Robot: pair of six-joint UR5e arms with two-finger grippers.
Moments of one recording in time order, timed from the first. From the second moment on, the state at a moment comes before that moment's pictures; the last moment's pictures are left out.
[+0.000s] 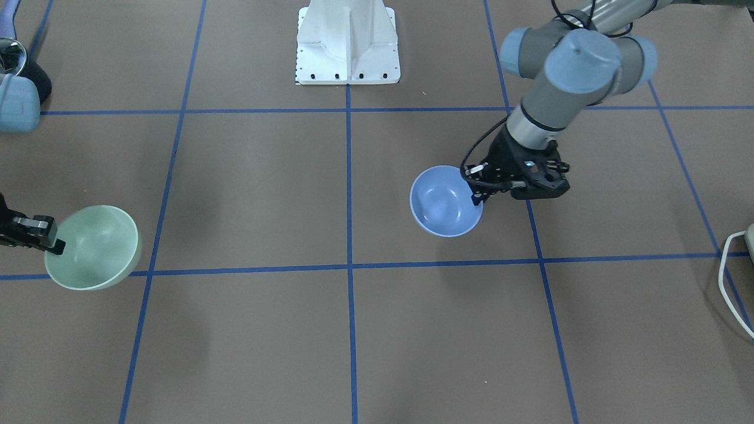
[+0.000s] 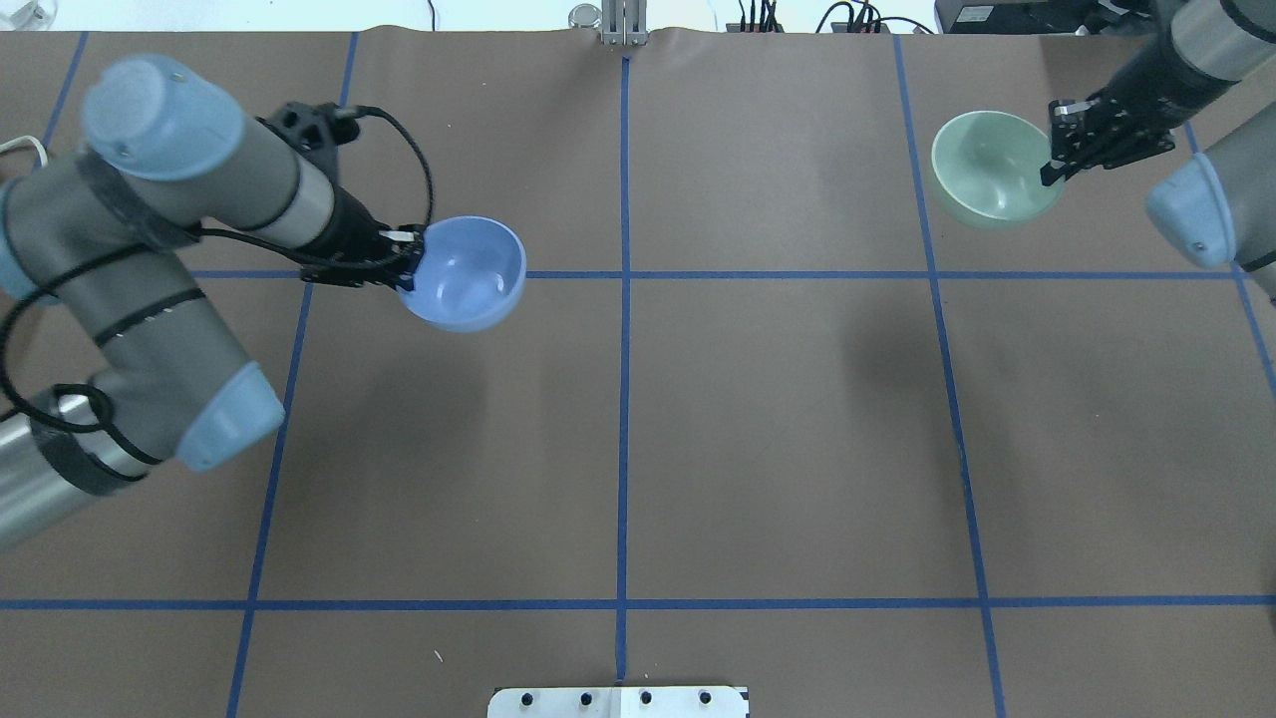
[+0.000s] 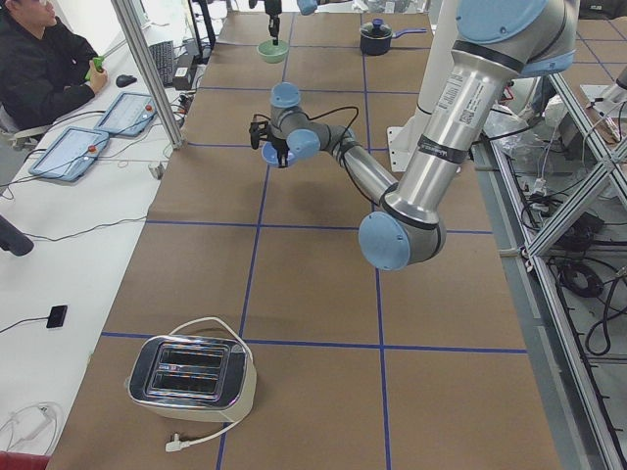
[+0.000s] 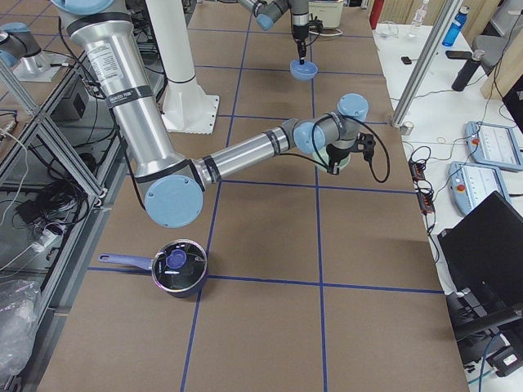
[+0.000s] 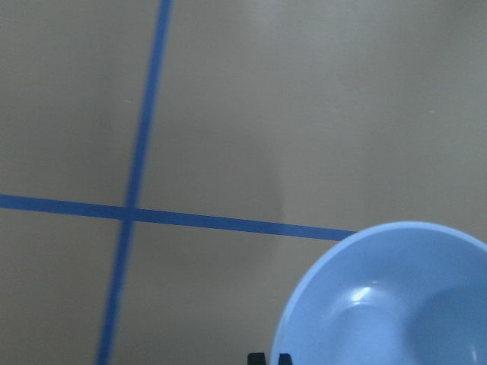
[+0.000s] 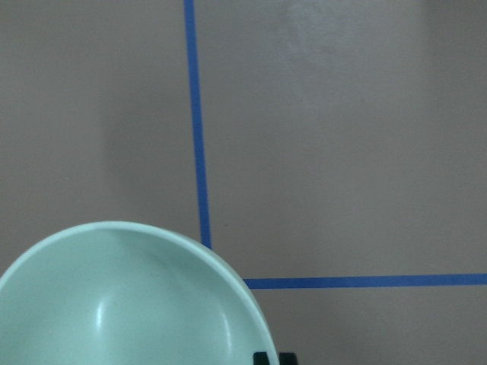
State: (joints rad) left arm -0.74 -2.08 -1.75 -1.79 -2.03 -1.27; right arm 1.17 -1.17 1.63 -1.52 2.39 0.74
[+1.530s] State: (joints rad) left arm -0.53 -2.28 -1.55 -1.85 -1.81 -1.39; right arm 0.91 -0.95 1.64 -1.50 2.22 1.14
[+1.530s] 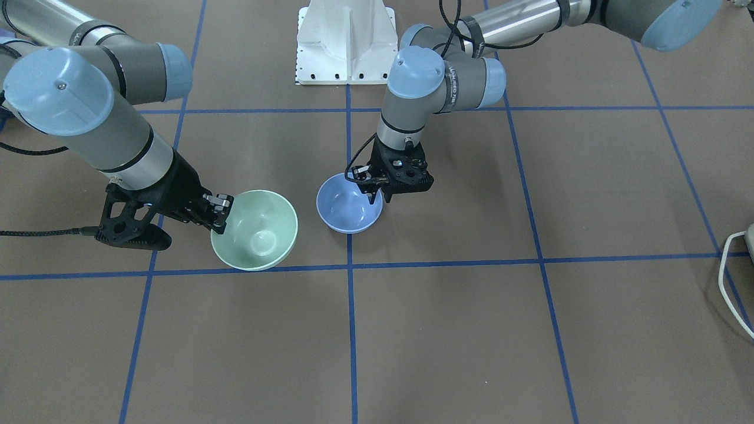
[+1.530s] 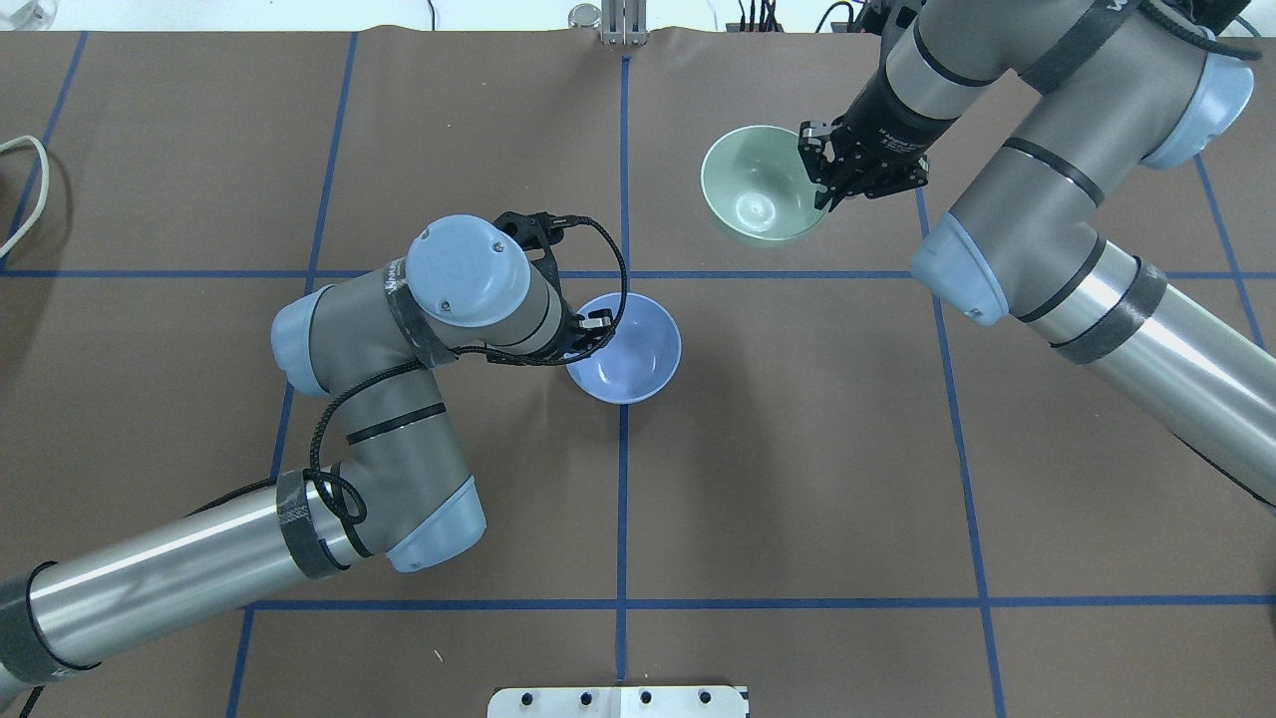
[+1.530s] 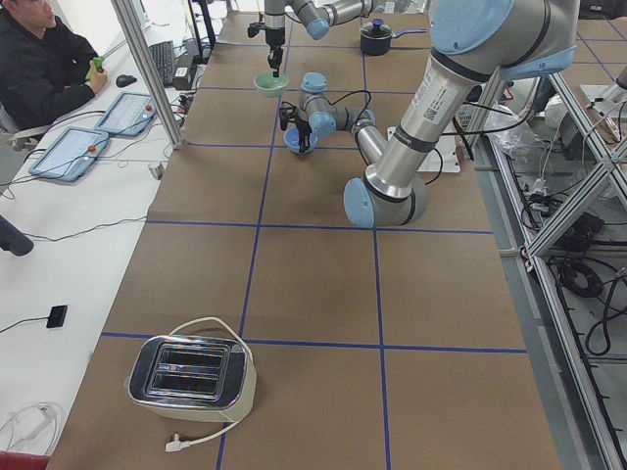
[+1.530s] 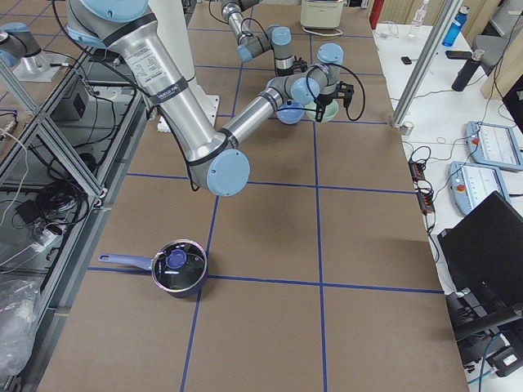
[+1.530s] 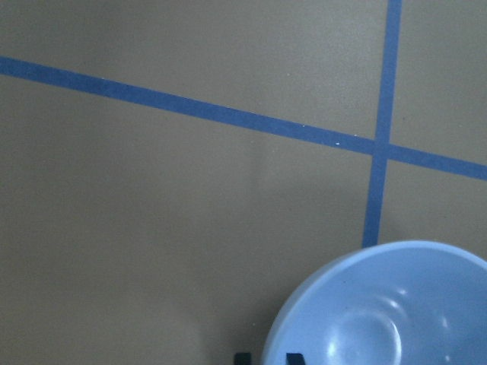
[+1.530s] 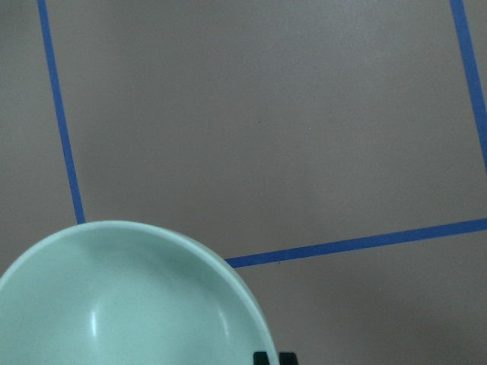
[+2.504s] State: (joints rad) left arm -1.17 -1.70 -1.87 -1.80 -2.27 -0.54; right arm 0.61 -0.85 1.63 -1.42 1.94 1.48
